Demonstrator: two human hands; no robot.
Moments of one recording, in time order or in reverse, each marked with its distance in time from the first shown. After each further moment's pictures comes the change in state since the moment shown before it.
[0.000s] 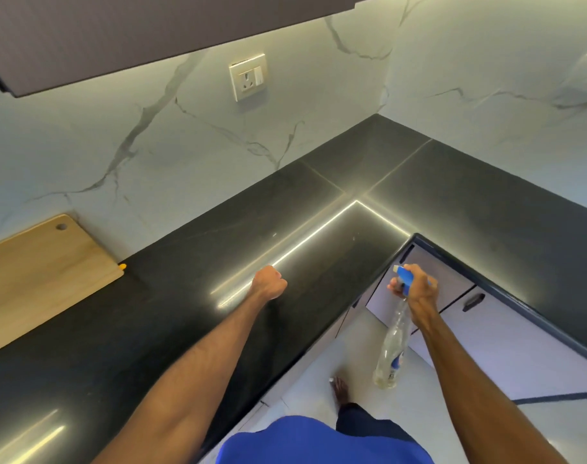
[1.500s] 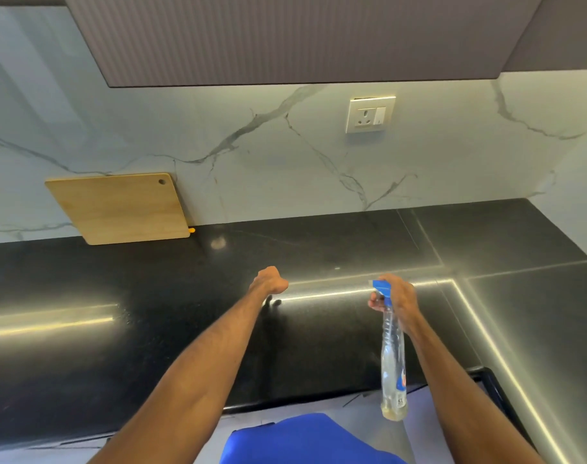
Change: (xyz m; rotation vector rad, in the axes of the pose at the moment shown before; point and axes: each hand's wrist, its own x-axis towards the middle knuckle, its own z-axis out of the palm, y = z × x) left_hand 0.042 0.022 -0.056 -0.113 0.157 -0.526; right_hand 0.109 -0.073 0.203 -0.451 -0.737 0.096
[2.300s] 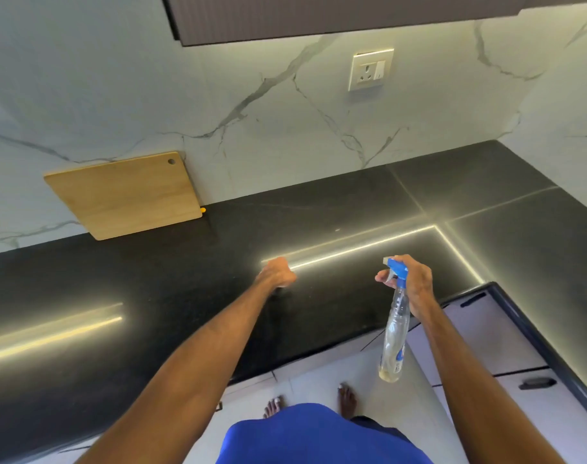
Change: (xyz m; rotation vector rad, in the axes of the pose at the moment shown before) left_hand -0.036 -0.108 -0.006 0.177 -0.065 0.242; right_hand -0.146 0.059 0.050 0.116 0.136 -0.128
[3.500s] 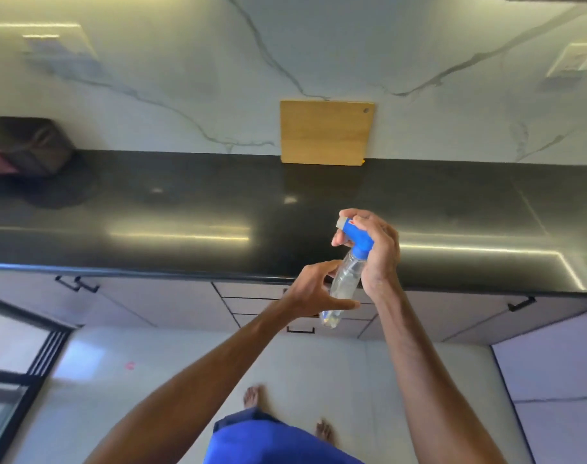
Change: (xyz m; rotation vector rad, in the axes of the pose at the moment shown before) left_hand -0.367 -0.330 0.042 -0.481 0.369 0.478; right_hand -0.446 0.071 0.302 0.277 -0.686 -0.354
